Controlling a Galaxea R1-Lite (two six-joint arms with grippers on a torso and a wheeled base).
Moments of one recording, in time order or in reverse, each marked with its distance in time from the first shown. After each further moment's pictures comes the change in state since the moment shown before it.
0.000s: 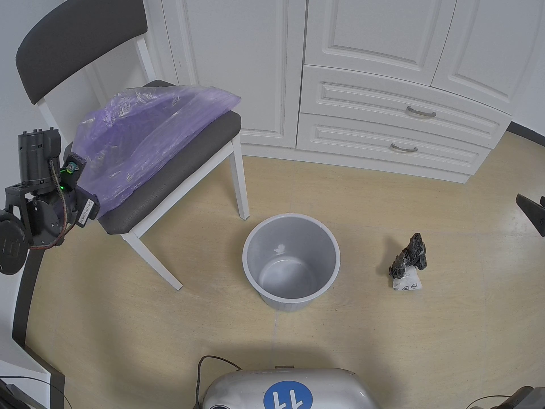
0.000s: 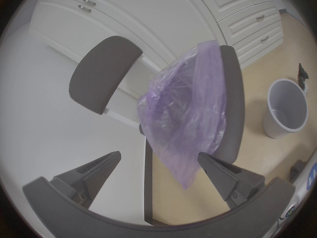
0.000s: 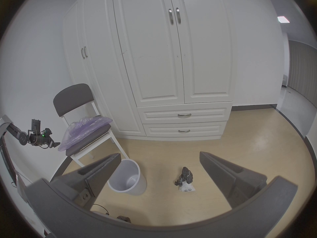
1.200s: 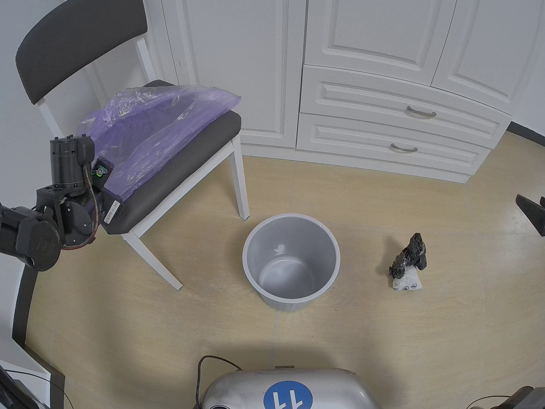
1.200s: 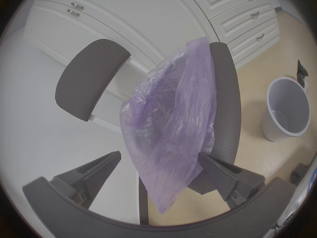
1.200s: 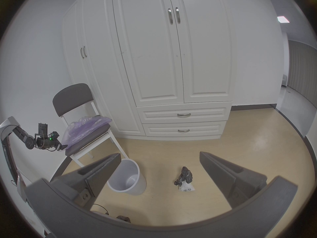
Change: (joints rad) left arm -0.049 0.161 -0.037 -0.126 0.004 0.010; right arm -0.015 0.005 0.000 0.000 0.011 0.000
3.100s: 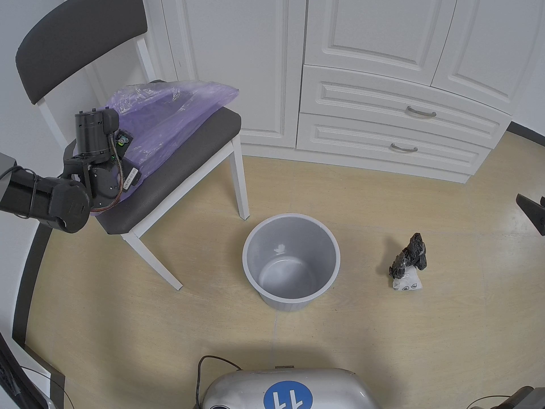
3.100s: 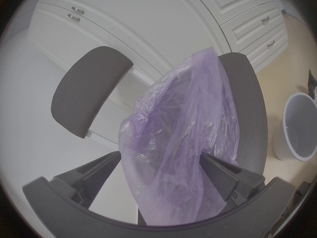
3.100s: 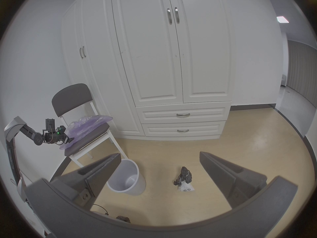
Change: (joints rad) left arm 0.007 0.188 -0.288 -0.014 -0.001 0.038; right arm -0.012 0.002 -0.001 0.000 0.006 0.001
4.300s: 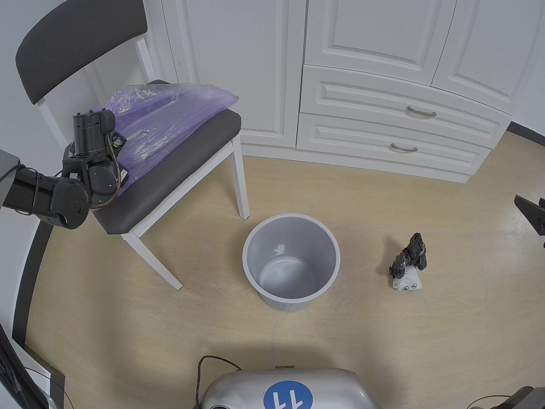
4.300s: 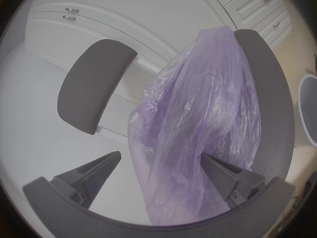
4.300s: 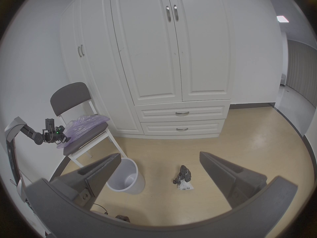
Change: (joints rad) left arm 0.044 0.031 -0.027 -0.004 0.094 0.088; right arm -0.011 0.015 0.001 0.000 0.004 0.000
